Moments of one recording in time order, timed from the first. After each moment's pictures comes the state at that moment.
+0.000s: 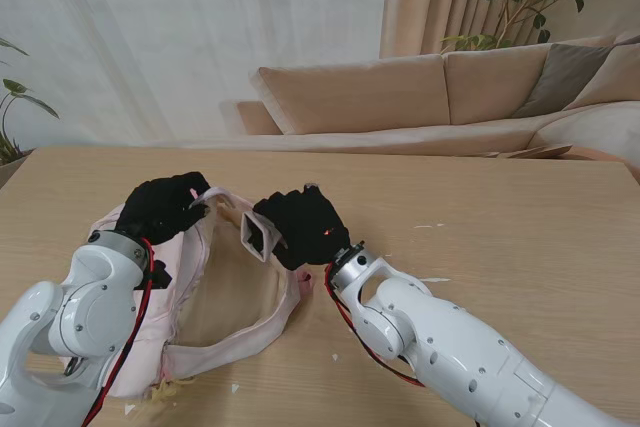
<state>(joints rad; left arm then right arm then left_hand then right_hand) 1.72 -1.08 -1.44 -2.07 0.76 0.25 -0.16 -1.19 -1.15 0.61 -1.46 -1.00 0.00 -0.49 1.09 -0.39 0.55 -0.15 0.57 0.09 1.00 0.75 0.98 0.19 0.69 0.95 0.70 0.30 0.98 0.88 0.20 0.34 1.18 0.79 0.47 -0.68 1.10 -0.09 0.43 0.01 0.93 0.74 0.61 0.00 0.84 0.47 0.69 0.13 0.60 0.44 0.35 0.27 1.20 0.67</state>
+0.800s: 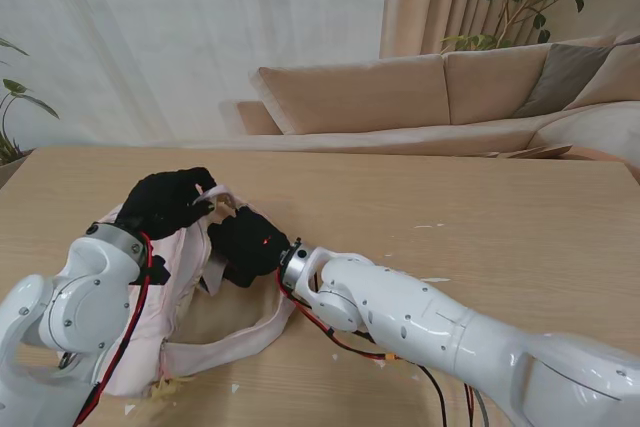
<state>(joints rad) 1.70 -1.07 -1.45 -2.09 0.75 0.20 -0.22 -0.86 -1.36 0.24 -1.03 -0.87 -0.21 -0.55 1.09 -0.40 0.56 -0.15 0.58 0.09 0.99 0.79 0.98 0.19 0.69 0.95 0.70 0.30 0.98 0.89 0.20 0.34 1.18 0.79 0.47 -0.68 1.11 -0.09 0.44 -0.01 0.94 0.74 0.62 -0.01 0.84 0.47 0.69 0.12 0.59 0.44 0.35 0.26 1.20 0.67</state>
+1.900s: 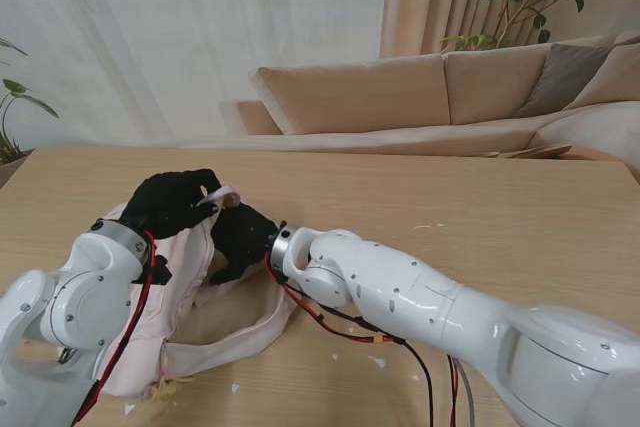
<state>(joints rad) 1.68 -1.06 -1.44 -2.10 0.77 0.20 -0.27 -0.77 -1.39 0.22 -1.02 -0.80 -0.22 -0.33 1.09 -0.40 0.56 -0.15 0.58 0.09 0.97 0.82 0.98 0.19 0.69 0.96 0.70 0.30 0.98 0.89 0.20 0.34 1.18 0.79 0.30 -0.59 0.77 -0.10 0.41 0.01 0.43 0.16 0.51 0.04 0.40 0.25 0.46 0.11 0.30 0.26 0.14 0.26 0.95 0.56</state>
